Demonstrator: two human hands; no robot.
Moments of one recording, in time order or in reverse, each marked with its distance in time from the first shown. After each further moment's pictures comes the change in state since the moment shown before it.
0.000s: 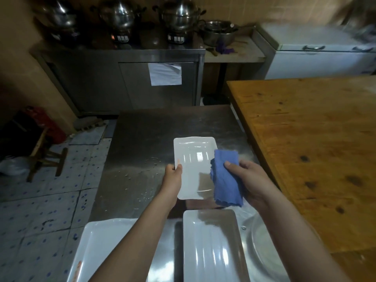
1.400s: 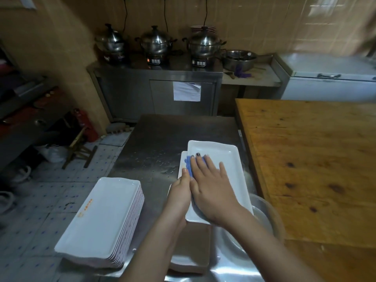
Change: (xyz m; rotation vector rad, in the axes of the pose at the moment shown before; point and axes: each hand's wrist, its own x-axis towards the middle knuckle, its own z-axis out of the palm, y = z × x) left_hand -0.216 0.008 0.039 -0.373 0.038 0.128; right_hand -0.098 0.046 -0.019 -1.497 -0.121 -0.829
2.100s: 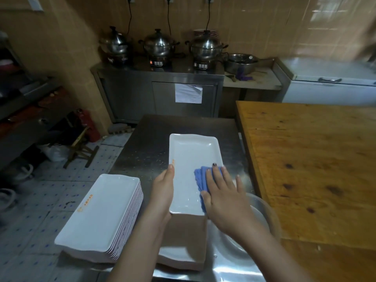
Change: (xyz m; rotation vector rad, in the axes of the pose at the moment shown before) left_hand -0.011 0.011 -0.018 -0.034 0.125 0.053; right_hand -0.040 0.022 0.006 -0.125 -0.063 0.123
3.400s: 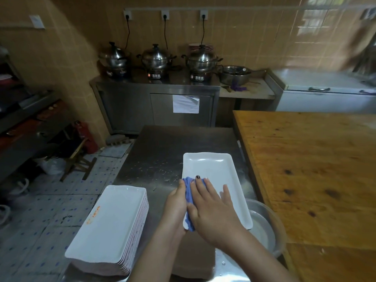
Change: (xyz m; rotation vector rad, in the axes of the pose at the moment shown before) left_hand -0.009 -0.006 -0.006 -0.066 -0.086 -0.178; right_hand -0.014 -0.061 -0.038 0.121 -0.184 -0.058
